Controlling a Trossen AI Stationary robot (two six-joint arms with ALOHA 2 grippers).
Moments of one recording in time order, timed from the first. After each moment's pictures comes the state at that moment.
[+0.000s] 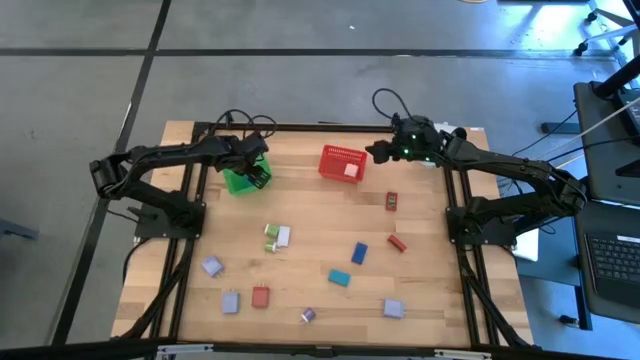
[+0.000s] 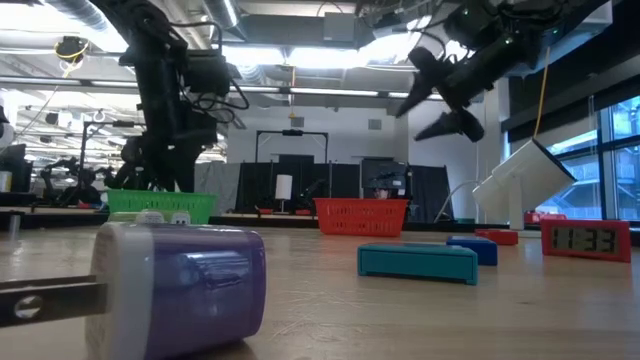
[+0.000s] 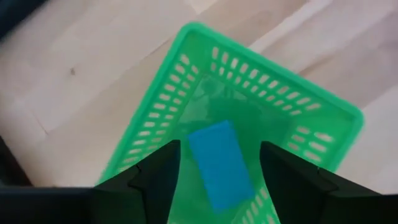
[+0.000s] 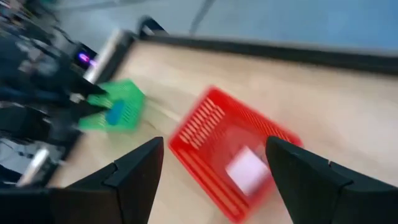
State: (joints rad) left arm 0.56 1.33 0.79 -0.72 -0.21 -0.35; right arm -0.52 1.19 0.78 -0.20 -0.04 0.72
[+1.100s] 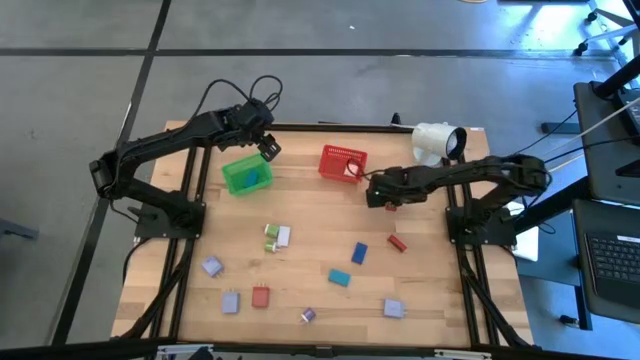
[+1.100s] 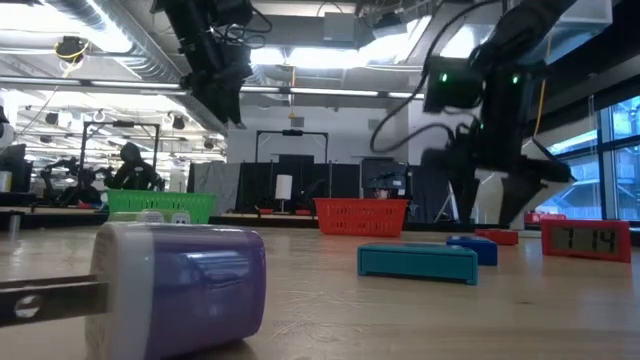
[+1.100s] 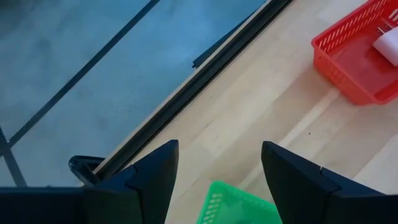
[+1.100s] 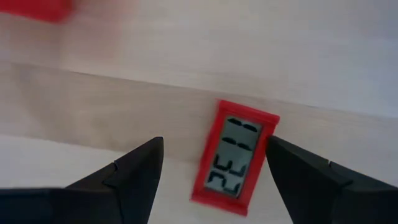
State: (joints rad) left arm 0.56 1.33 1.17 -0.77 -0.35 -0.10; right arm -0.15 1.55 0.78 -0.68 0.22 1.25
